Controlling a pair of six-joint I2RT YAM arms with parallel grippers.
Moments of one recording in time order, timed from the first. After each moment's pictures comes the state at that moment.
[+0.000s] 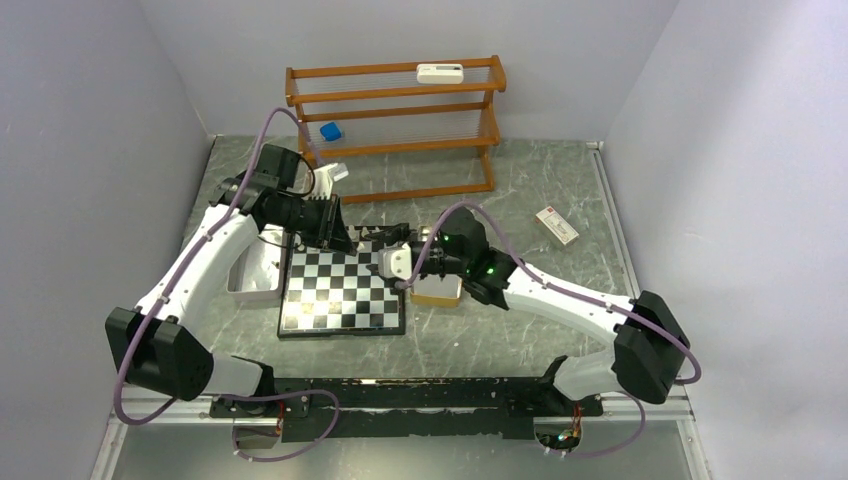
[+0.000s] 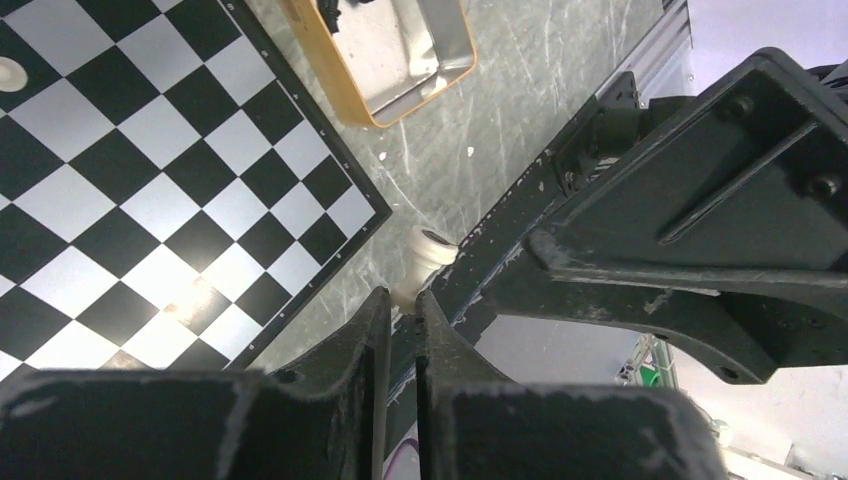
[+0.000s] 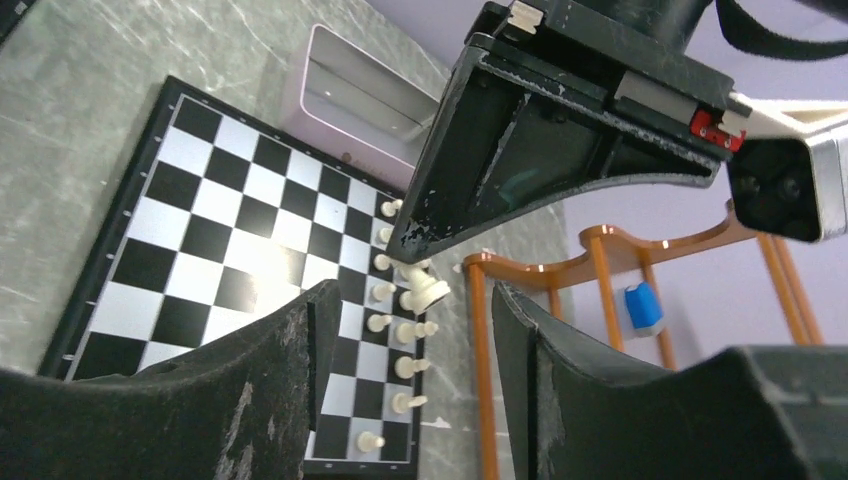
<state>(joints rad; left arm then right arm) -0.29 1.38 1.30 -0.97 0.72 -0.10 0.88 1.35 0.89 0.28 -0.59 -0.85</state>
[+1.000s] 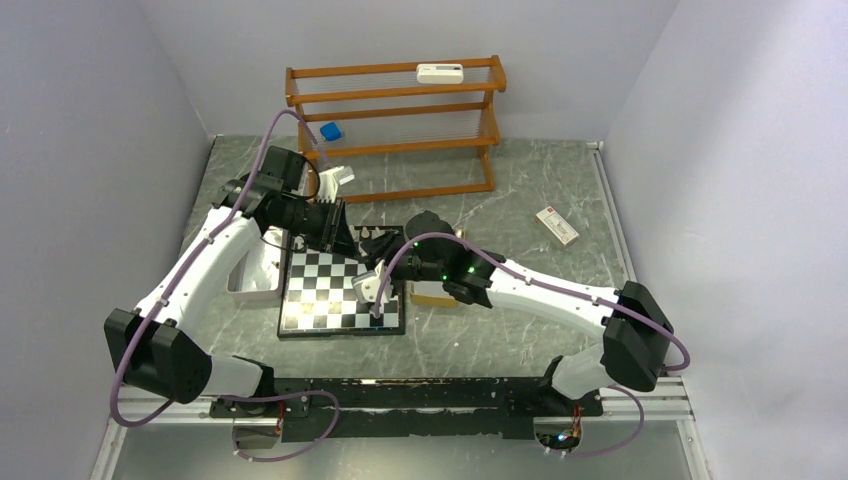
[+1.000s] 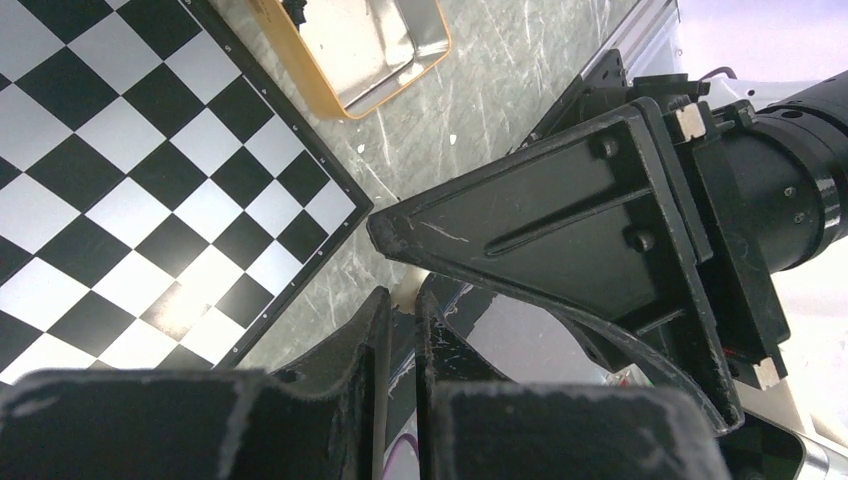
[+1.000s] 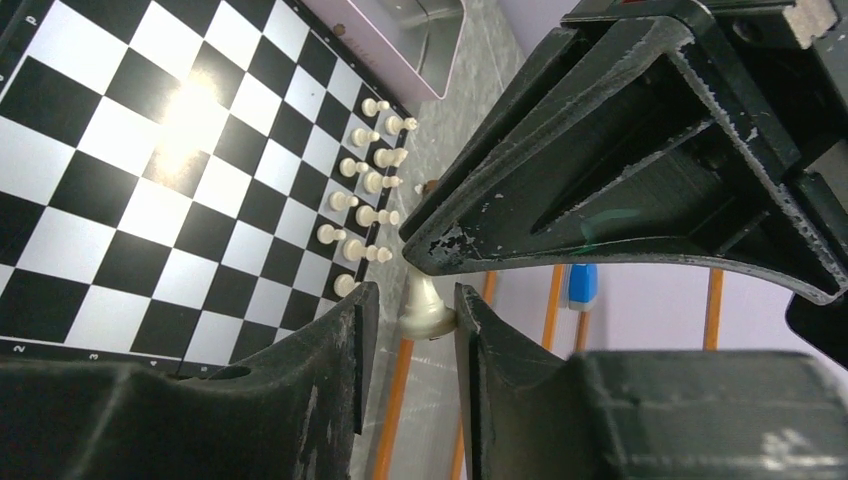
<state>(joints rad) -0.33 1.36 1.30 -0.98 0.75 -0.09 1.00 1.44 1.02 0.00 -0.31 -1.30</state>
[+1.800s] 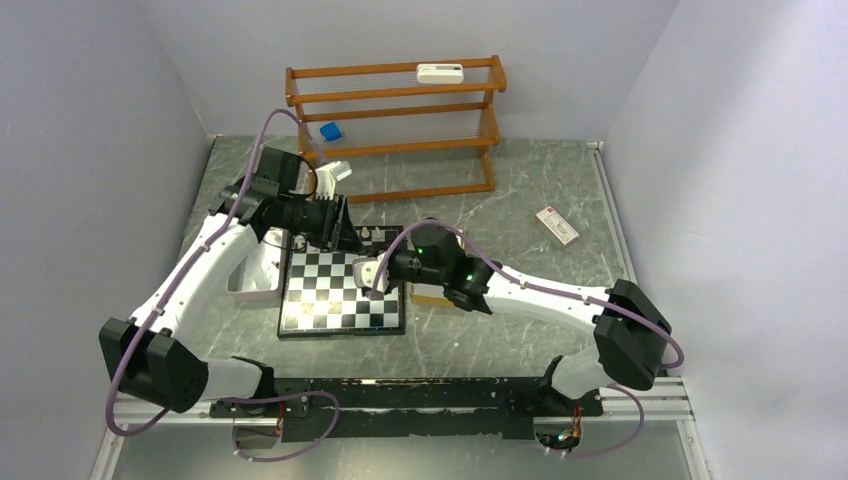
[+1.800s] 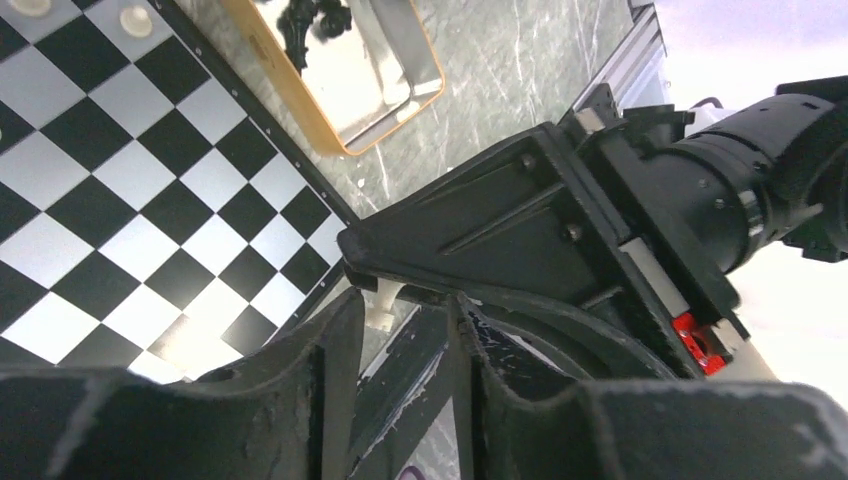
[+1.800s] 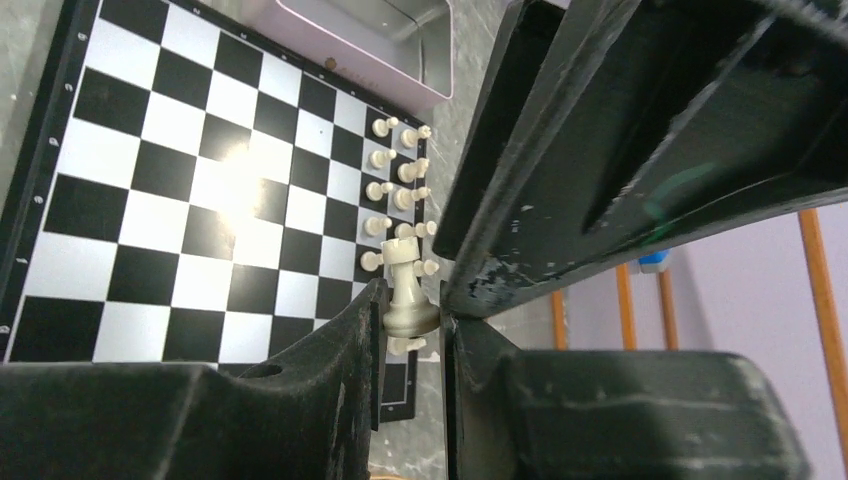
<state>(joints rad) -0.33 1.33 1.26 -0.88 0.75 -0.14 1.00 1.45 0.94 0.20 -0.28 -1.00</state>
